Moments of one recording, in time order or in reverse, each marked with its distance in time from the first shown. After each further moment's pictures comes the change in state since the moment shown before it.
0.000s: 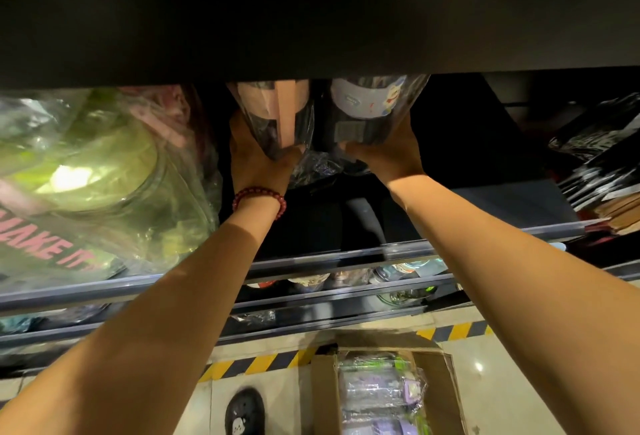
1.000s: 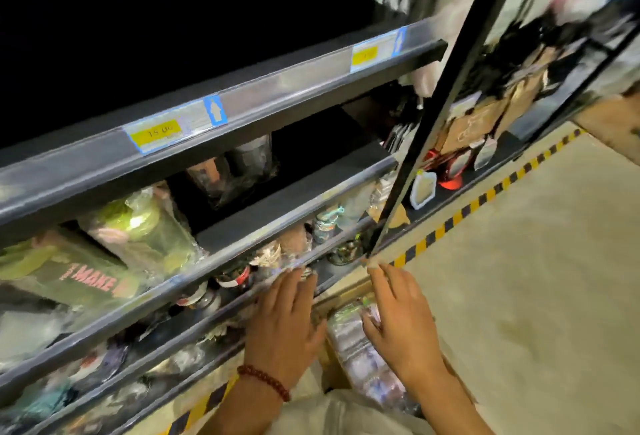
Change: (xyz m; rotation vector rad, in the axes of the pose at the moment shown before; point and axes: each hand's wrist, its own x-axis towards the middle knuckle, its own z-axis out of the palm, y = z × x) left_hand -0.265 0.084 -0.155 0.700 -0.756 0.838; right_hand -0.367 -0.071 -0.143 -0.886 0.060 0.043
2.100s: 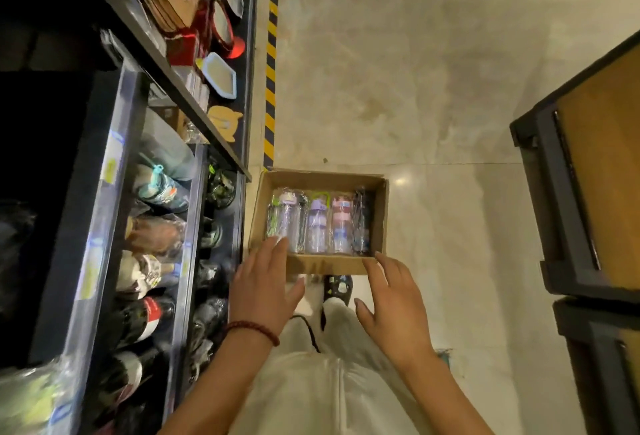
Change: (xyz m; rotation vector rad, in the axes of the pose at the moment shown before) left_hand -0.008 0.028 0.058 -0.023 -0.574 0.631; right_hand -0.190 -0.091 0.051 0.240 -0.005 1.123
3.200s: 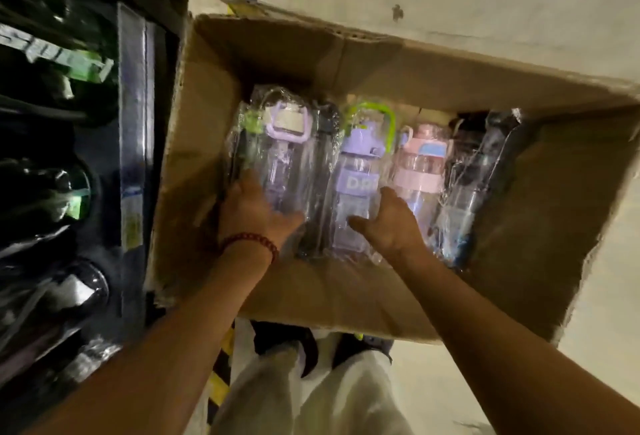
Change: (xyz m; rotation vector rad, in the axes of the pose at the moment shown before) left_hand 0.343 -0.223 0.456 -0.240 -0.289 -0.627; right_hand 0.360 0.175 0.503 0.295 -0.573 0.468
